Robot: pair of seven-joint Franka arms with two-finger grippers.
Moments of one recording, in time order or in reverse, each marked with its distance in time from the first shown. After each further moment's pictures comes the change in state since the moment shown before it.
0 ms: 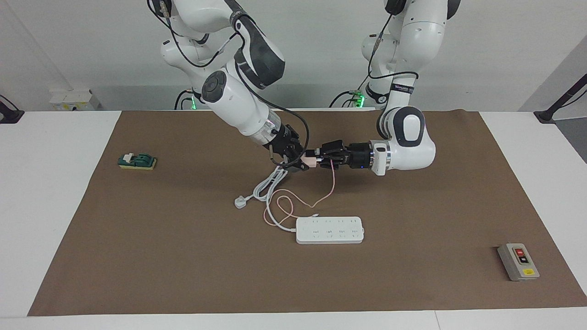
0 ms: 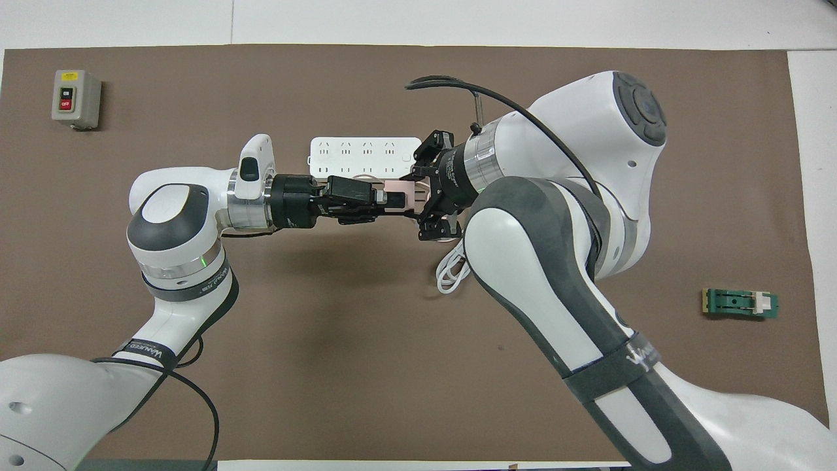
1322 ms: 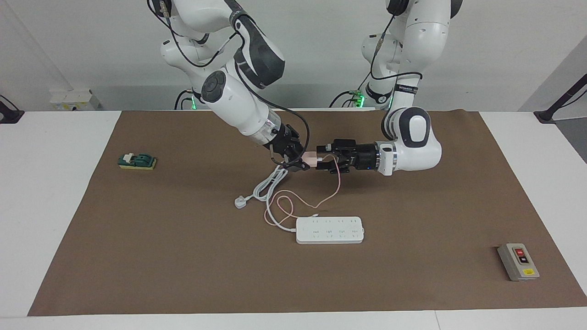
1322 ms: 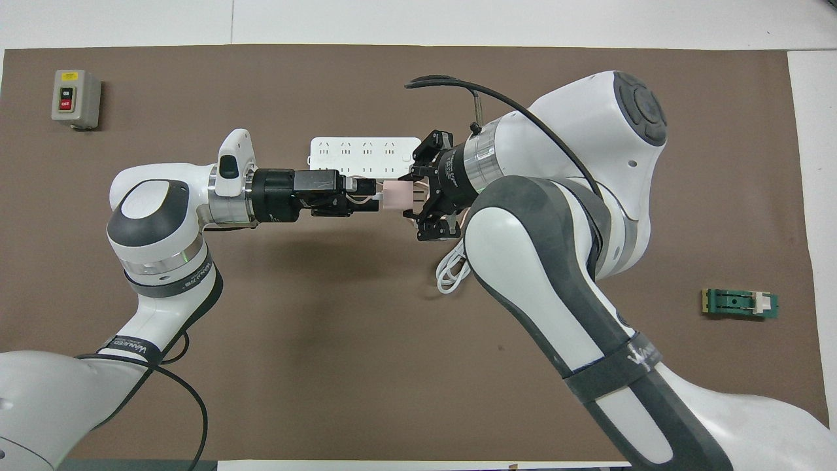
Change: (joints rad) left arm 0.024 0.000 -0.007 0.000 0.013 -0.014 0.041; right arm 0.000 0.000 0.000 0.001 0.011 -0.001 -0.047
